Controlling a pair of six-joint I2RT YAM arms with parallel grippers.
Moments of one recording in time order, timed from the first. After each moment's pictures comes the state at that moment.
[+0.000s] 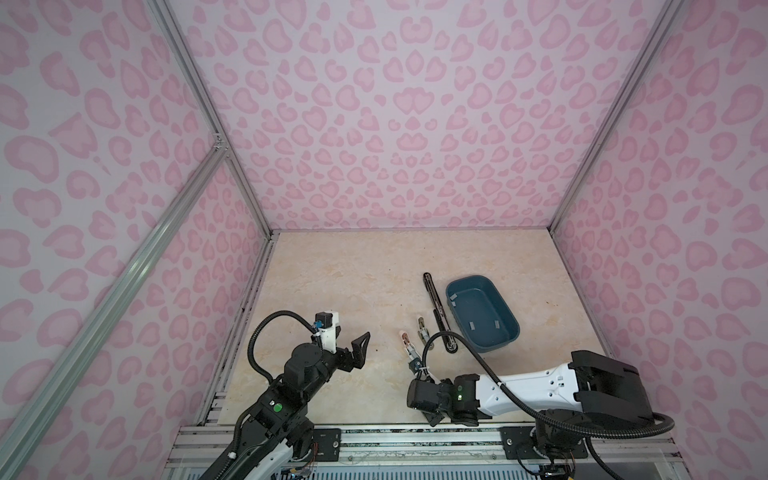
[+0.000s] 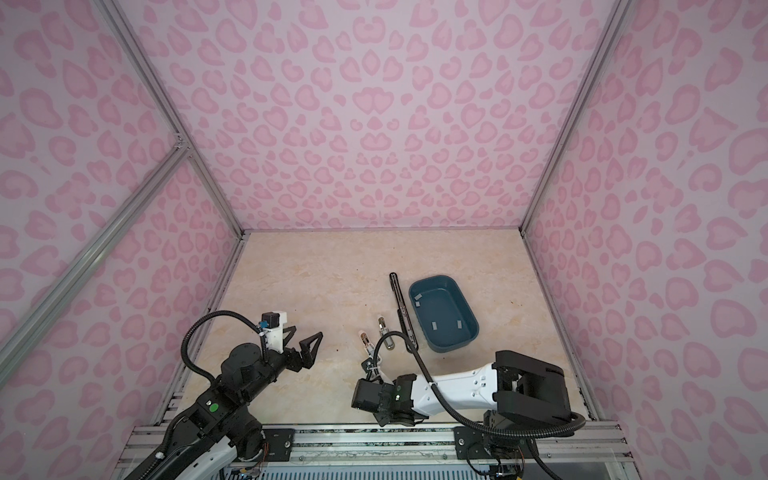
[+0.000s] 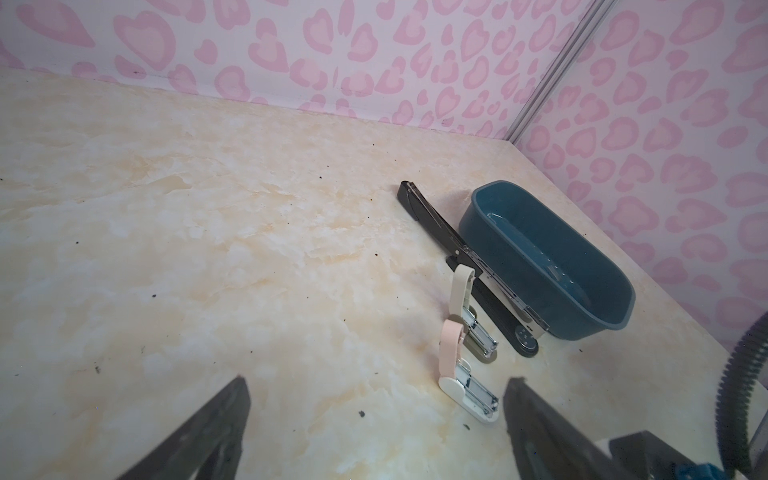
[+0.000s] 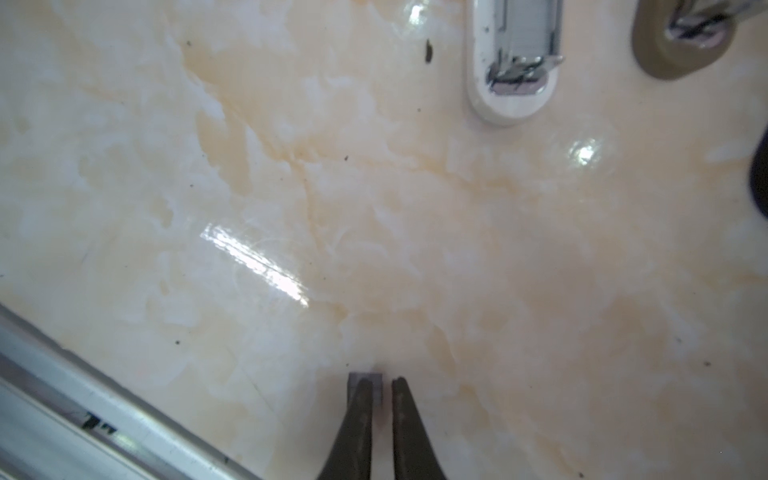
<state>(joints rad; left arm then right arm) -0.58 0.40 0.28 -0.19 -0.06 -0.37 1.38 1.54 0.76 -0.51 0.28 0.74</state>
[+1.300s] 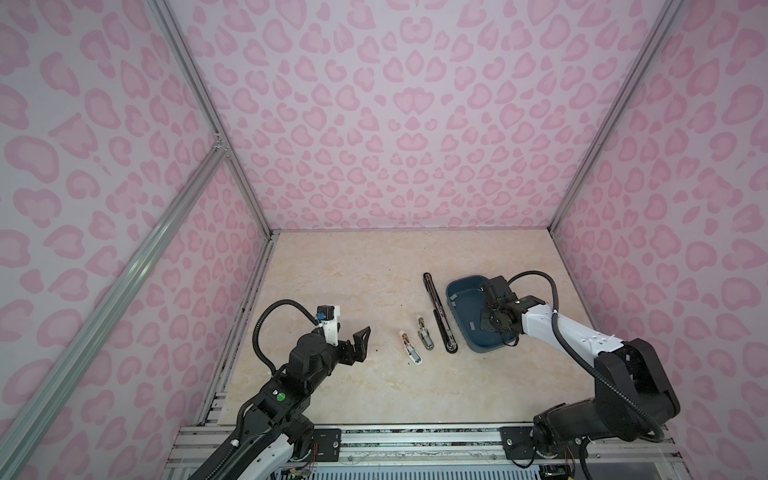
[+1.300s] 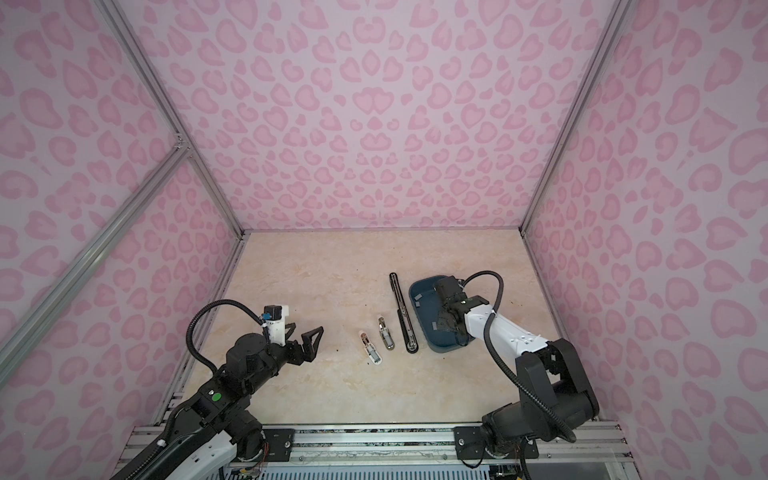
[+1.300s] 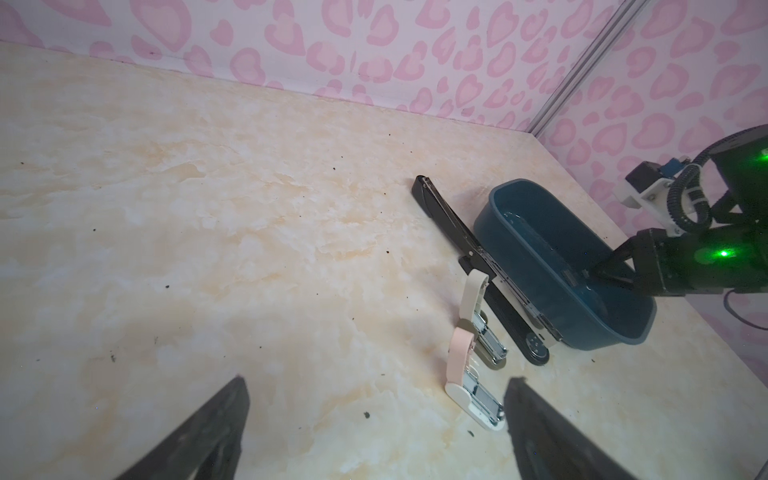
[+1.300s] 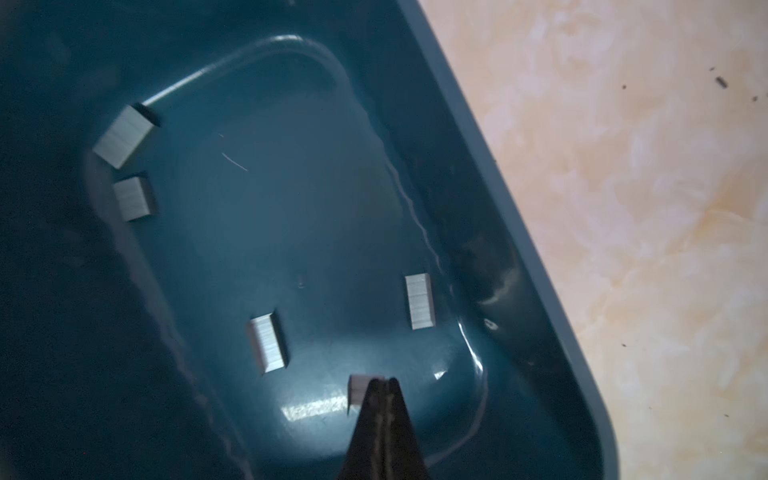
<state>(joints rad) -0.58 0.54 0.38 -0.23 -0.09 -0.40 0.37 1.48 0.86 -0.60 0.27 0.51</state>
